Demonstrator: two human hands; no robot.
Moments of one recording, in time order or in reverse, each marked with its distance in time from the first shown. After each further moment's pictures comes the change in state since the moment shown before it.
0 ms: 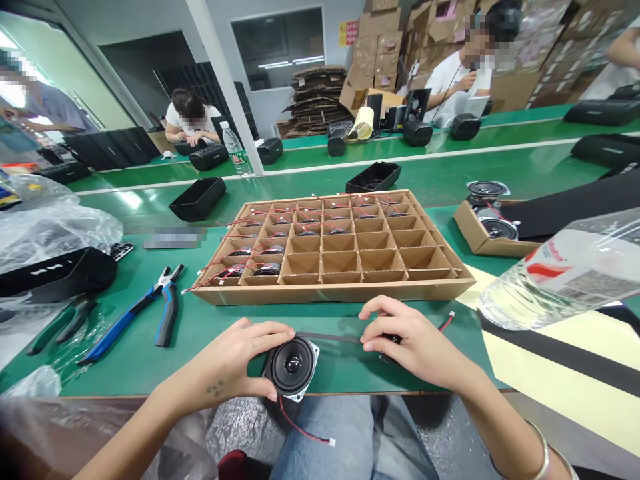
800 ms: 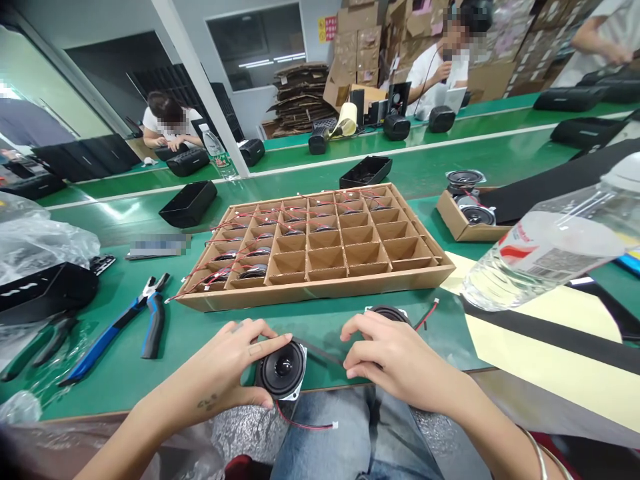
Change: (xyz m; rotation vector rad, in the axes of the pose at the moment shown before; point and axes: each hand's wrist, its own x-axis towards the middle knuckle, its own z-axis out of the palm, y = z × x) left_hand 0.004 0.018 -0.009 0.171 -0.086 -0.064; right_hand -0.014 -0.019 0.010 -0.162 -0.054 -0.121
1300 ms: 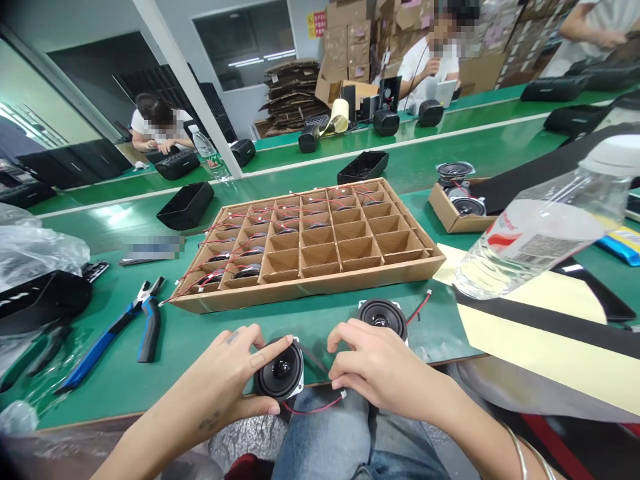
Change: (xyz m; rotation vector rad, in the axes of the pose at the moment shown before) left_hand 0.000 0.022 0.002 0.177 -0.078 -0.097; right_hand -0.002 -0.012 0.014 0.023 -0.002 -0.005
